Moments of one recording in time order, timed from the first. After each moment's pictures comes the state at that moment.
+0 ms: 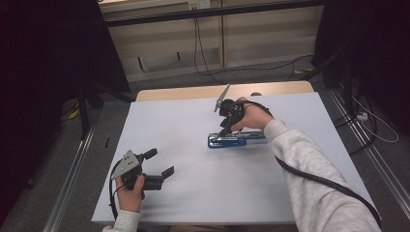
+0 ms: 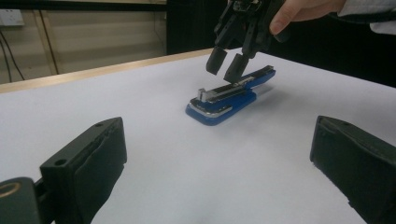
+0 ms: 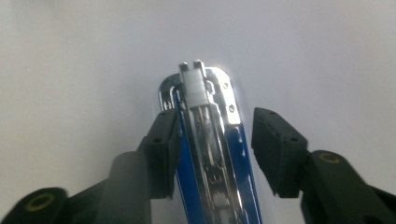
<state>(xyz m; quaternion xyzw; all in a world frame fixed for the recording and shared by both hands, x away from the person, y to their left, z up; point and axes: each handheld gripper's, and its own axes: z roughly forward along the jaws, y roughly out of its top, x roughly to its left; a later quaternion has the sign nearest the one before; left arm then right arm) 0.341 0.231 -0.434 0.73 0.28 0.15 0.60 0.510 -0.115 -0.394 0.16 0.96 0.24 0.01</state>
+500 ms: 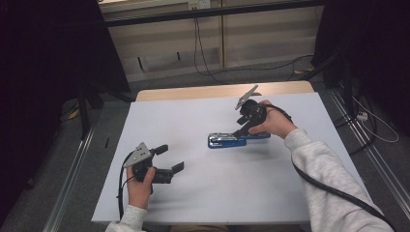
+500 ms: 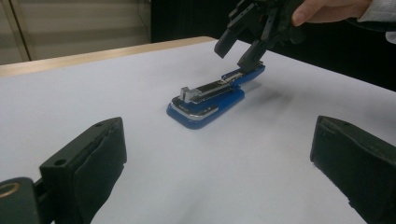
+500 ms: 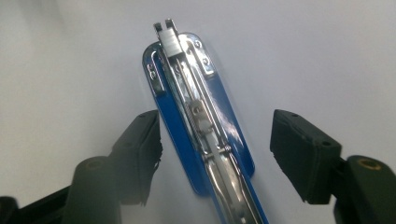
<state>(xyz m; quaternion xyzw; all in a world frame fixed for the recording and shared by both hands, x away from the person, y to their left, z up) 0.360 0.203 -0.431 0.75 0.28 0.12 0.58 0.488 -0.174 -0.396 0.24 0.92 0.30 0.04</state>
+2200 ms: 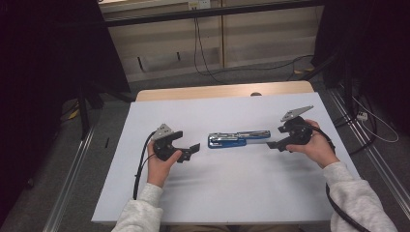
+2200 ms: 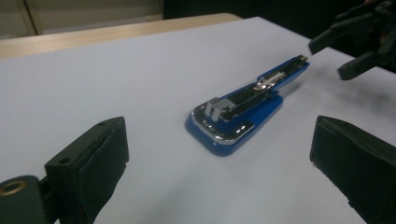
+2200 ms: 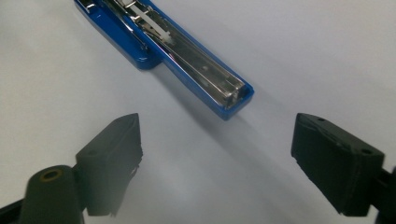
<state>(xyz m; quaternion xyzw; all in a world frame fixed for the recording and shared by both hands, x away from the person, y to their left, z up) 0.423 0.148 -0.435 0.77 0.33 0.11 0.53 0.414 -0.284 -0.427 0.38 0.85 0.34 0.12</state>
